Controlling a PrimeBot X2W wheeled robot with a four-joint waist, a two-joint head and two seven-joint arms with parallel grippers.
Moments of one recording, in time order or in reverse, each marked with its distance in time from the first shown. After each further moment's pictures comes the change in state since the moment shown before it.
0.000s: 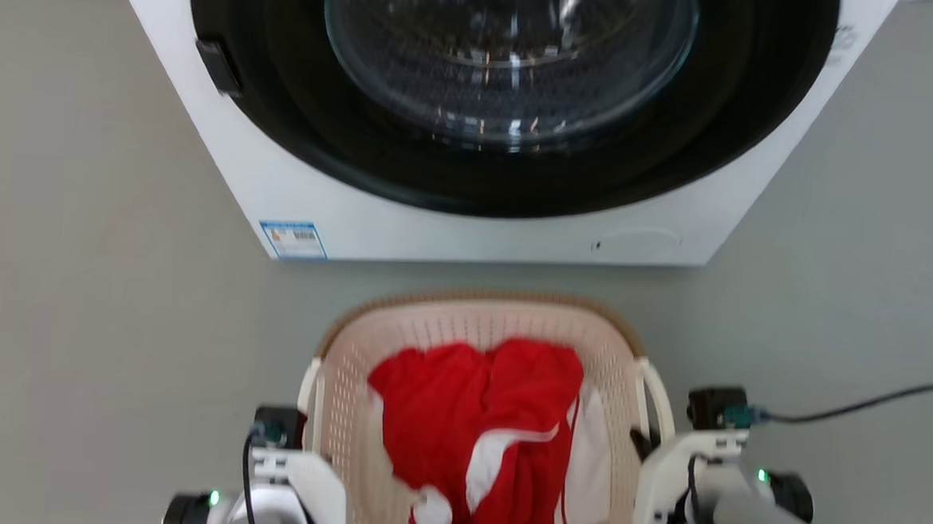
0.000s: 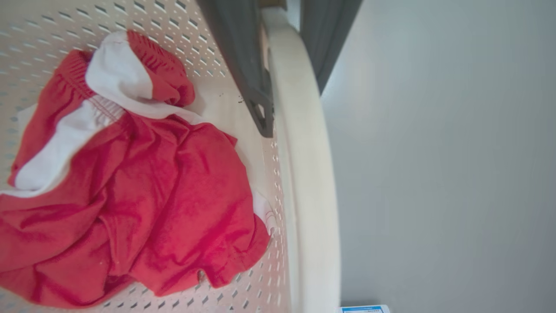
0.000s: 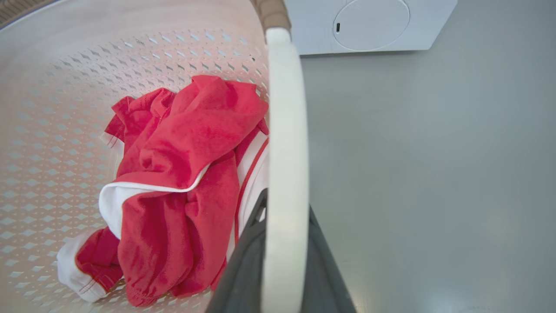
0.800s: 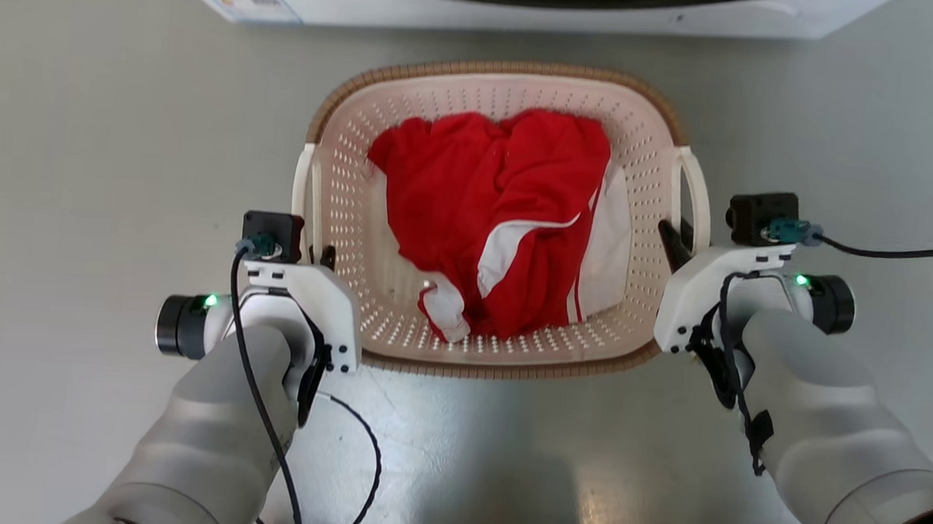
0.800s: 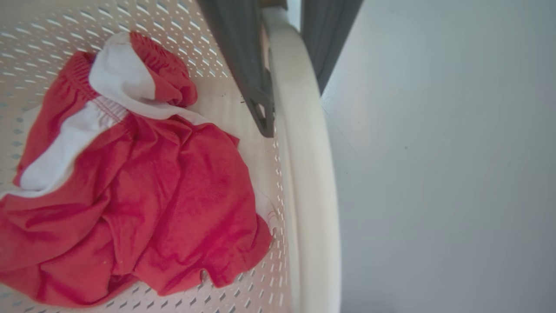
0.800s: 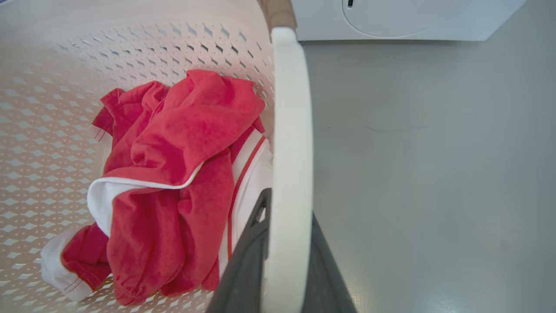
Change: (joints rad) left arm -0.361 0.001 0.016 0.005 0.003 0.004 -0.063; right arm -0.330 -0.015 -0.313 0.005 -0.338 0.000 -0.027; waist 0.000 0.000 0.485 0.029
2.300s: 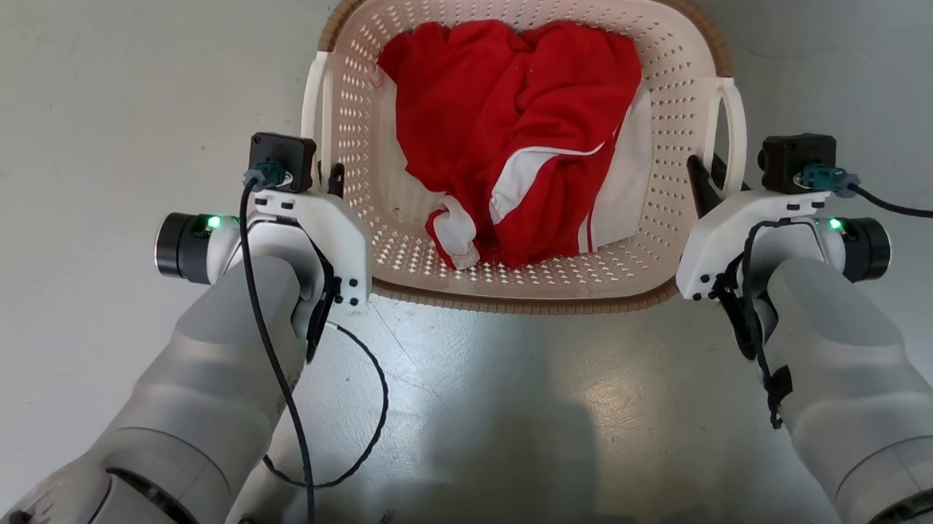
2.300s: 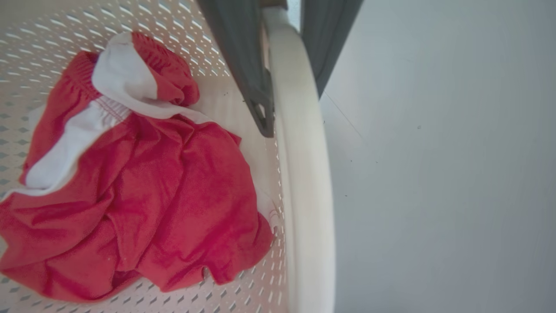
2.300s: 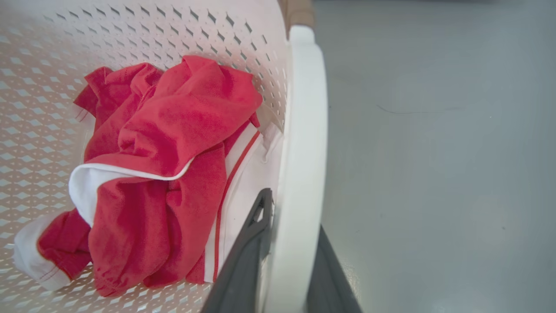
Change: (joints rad) left arm -0.120 -0.008 0.003 -0.011 0.057 0.017 -0.024; right arm -0.070 -0.004 -0.298 -0.002 -0.317 0.000 -0.013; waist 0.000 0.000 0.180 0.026
